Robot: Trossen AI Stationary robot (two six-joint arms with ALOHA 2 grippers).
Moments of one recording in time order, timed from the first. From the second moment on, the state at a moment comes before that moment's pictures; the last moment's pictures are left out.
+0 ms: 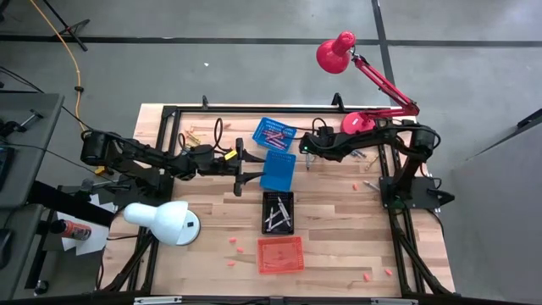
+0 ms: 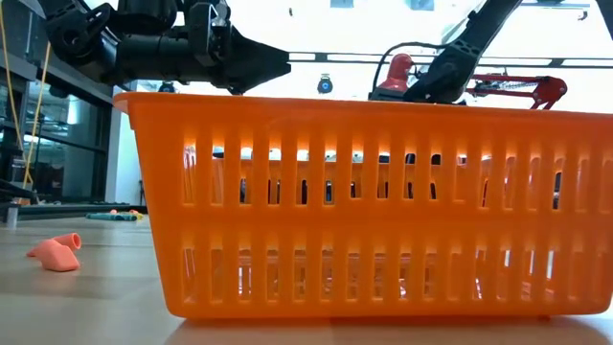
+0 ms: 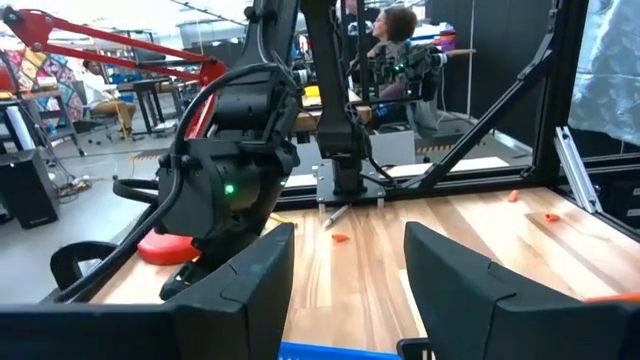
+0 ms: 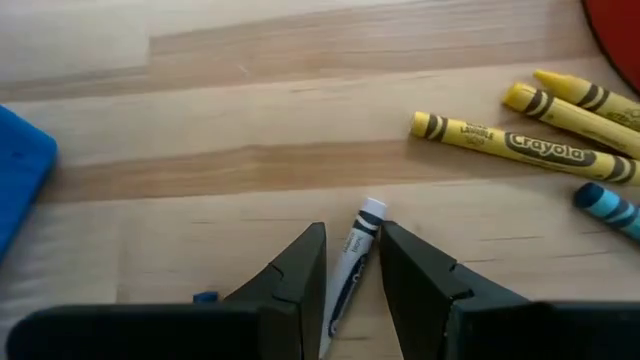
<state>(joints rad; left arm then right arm) 0.08 1.42 0.45 0.99 0.07 0.11 -0.35 1.78 0.88 -0.36 0.50 1.20</state>
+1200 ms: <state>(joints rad) 0.09 1.41 0.45 0.90 0.04 0.08 -0.15 1.52 0.76 -0.42 0.73 0.79</state>
